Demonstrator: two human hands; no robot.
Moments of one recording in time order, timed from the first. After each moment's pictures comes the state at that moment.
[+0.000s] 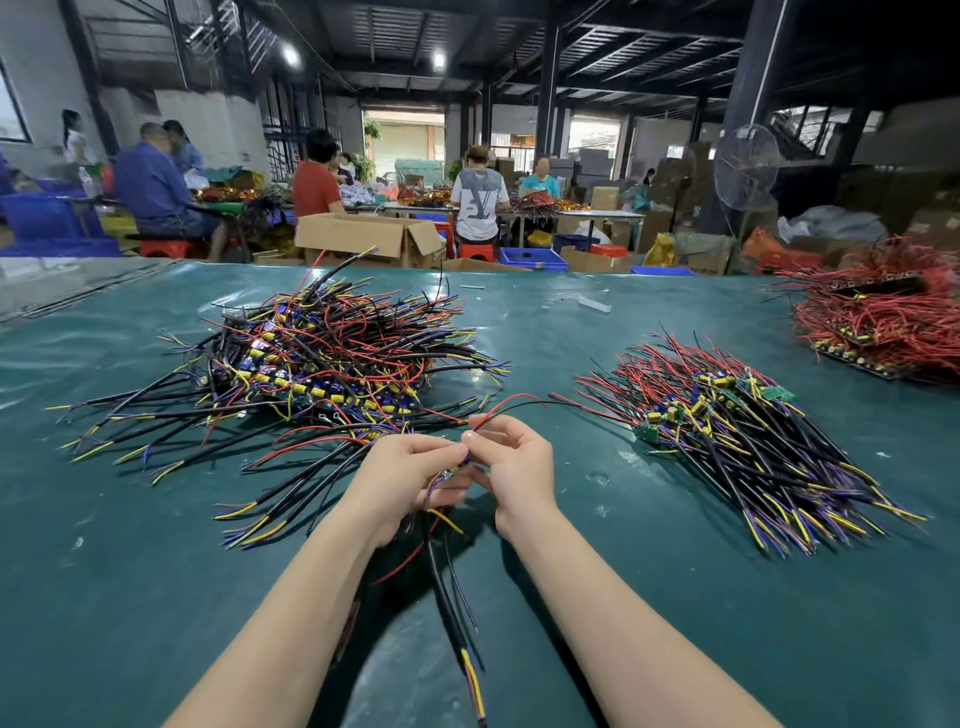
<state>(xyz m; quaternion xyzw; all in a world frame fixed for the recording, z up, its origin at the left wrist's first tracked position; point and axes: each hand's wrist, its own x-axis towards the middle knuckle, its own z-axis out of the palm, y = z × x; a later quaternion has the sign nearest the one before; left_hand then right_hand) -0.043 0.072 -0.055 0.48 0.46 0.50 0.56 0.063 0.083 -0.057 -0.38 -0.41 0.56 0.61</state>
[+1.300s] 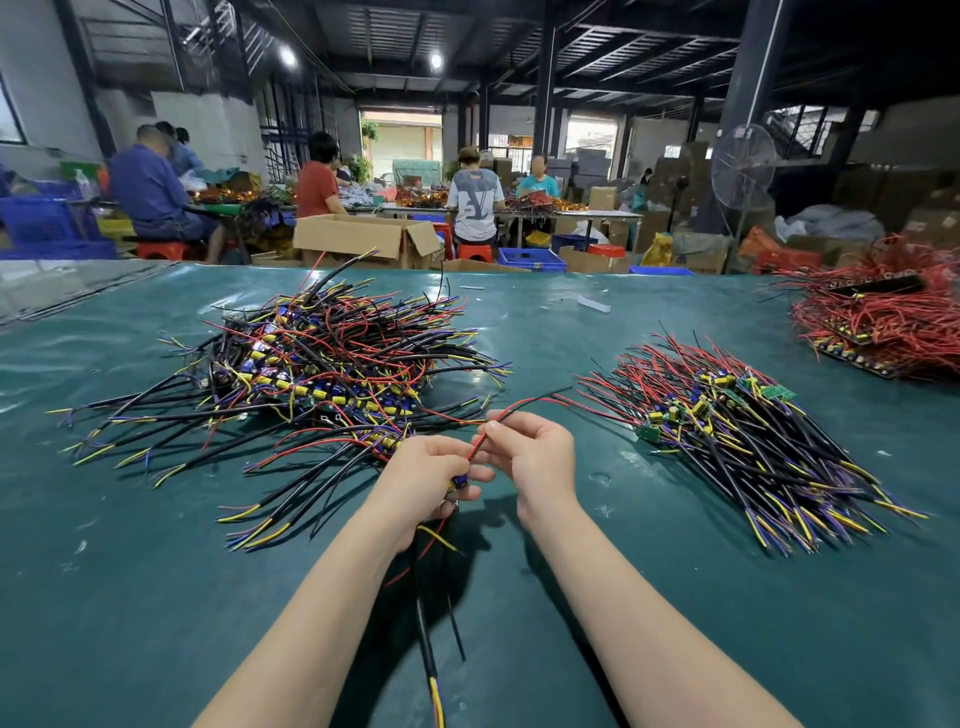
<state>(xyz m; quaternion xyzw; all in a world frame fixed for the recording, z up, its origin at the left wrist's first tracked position) -0.027 0.062 -0.043 0.50 0.55 0.45 0.50 0.077 0.089 -0.053 -0.38 -0.42 0.53 0.63</state>
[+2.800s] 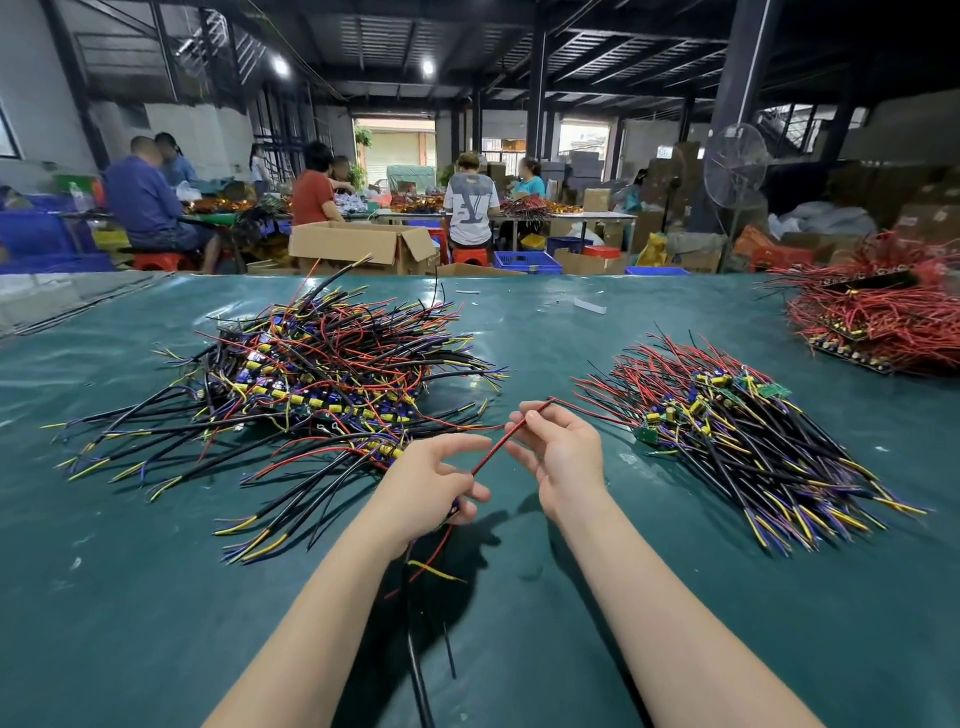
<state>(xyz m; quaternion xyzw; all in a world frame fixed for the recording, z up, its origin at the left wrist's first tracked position) -0.031 0.058 -0.040 0.58 0.53 0.41 0.46 0.098 0.101 -0.046 -0.38 -0.34 0.56 0.65</state>
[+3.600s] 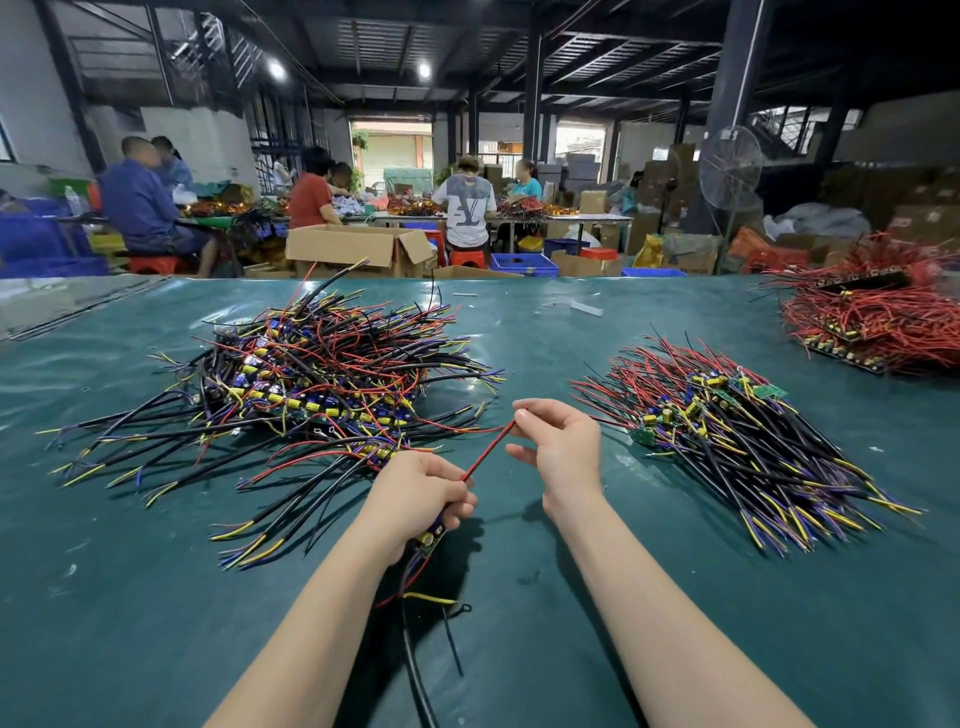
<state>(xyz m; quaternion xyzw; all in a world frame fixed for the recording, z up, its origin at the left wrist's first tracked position) -0.031 0.064 -0.045 0.52 0.57 0.43 0.47 0.100 0.095 -0.042 -0.42 -0.44 0.44 0.66</state>
